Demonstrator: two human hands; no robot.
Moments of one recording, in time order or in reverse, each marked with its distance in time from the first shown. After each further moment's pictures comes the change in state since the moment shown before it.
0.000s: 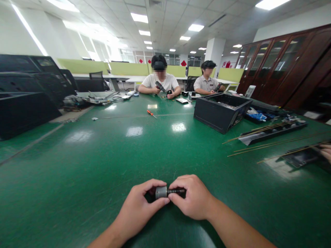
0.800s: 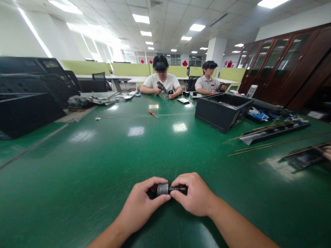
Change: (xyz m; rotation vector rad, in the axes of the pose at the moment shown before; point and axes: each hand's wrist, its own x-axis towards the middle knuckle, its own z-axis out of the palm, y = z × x) left_hand -0.002 0.003 -0.001 0.000 0.009 -0.016; right_hand 0.000 0.000 -0.002 0.018 -0.007 0.020
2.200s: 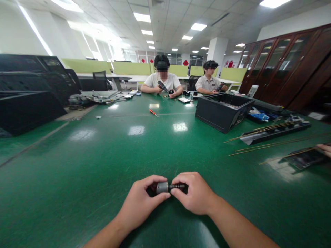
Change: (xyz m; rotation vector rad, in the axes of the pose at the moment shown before) left_hand 0.002 0.002 0.001 0.004 0.037 -0.001; right_hand -0.001 0.001 -0.001 -0.030 0.005 0.005
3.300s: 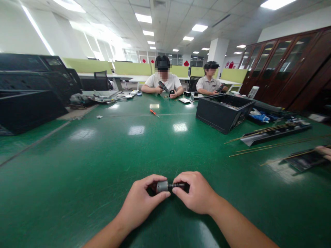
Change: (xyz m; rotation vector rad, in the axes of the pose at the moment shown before) left_hand 0.000 0.001 0.000 -0.009 0.025 -0.021; right_hand -0.001 0.004 -0.003 -0.025 0.008 0.001
